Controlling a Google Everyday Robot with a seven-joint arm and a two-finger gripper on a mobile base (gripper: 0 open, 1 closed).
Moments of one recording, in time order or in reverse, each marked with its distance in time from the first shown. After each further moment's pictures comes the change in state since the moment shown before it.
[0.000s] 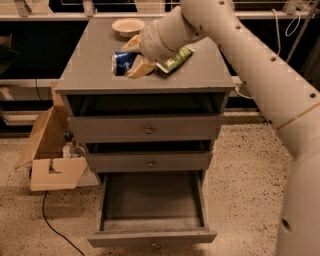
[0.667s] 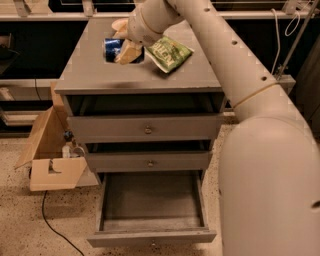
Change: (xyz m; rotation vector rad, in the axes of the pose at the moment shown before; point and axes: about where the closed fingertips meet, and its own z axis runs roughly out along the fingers) arm -0.003 -0.053 0.027 -0.034 0.044 0.095
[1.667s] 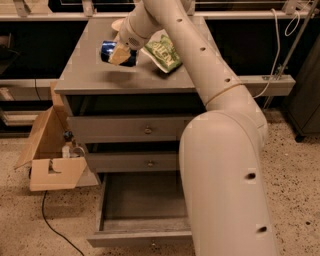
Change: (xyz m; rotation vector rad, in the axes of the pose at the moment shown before) arm 0.029 -0.041 0.058 0.054 0.072 0.257
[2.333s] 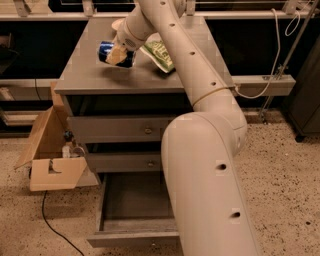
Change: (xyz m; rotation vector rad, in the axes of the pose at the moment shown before) arm 0.000 -0.014 0.028 -0.006 -0.019 0.063
